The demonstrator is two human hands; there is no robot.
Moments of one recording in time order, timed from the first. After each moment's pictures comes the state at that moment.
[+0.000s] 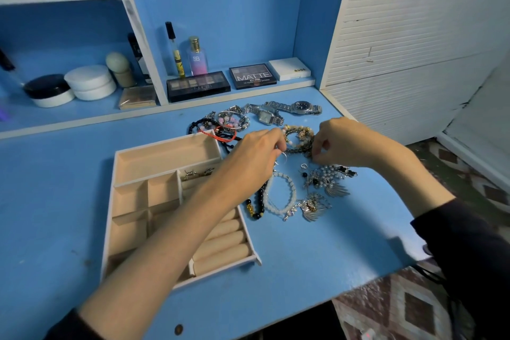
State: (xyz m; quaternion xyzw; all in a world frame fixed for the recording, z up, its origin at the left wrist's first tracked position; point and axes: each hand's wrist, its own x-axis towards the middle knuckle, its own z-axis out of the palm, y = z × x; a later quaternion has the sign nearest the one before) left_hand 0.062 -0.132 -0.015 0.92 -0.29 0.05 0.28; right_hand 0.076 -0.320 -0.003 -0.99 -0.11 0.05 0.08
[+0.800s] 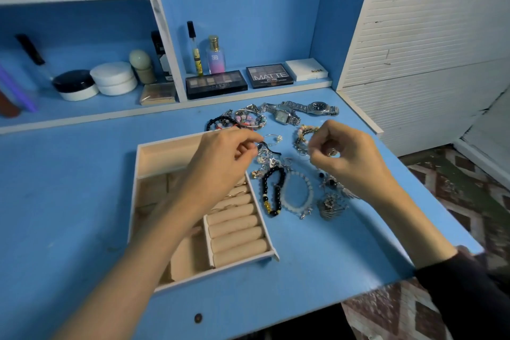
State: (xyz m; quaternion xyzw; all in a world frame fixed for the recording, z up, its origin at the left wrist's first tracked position) left_hand 0.041 -0.076 0.001 0.91 -0.19 0.11 0.35; right_hand 0.037 -0.284 -0.021 -0.86 -0.12 -0.13 0.47
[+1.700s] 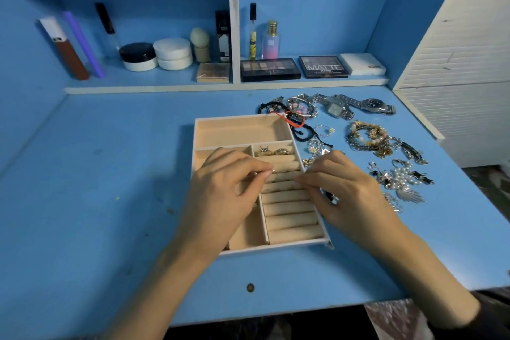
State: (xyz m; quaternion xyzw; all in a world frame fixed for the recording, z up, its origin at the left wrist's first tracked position) left_hand -0.025 -0.018 -0.032 0.87 -0.15 0.30 0.35; right_hand 0.005 -0.213 -0.050 -0.85 -0.37 -0.25 0.27
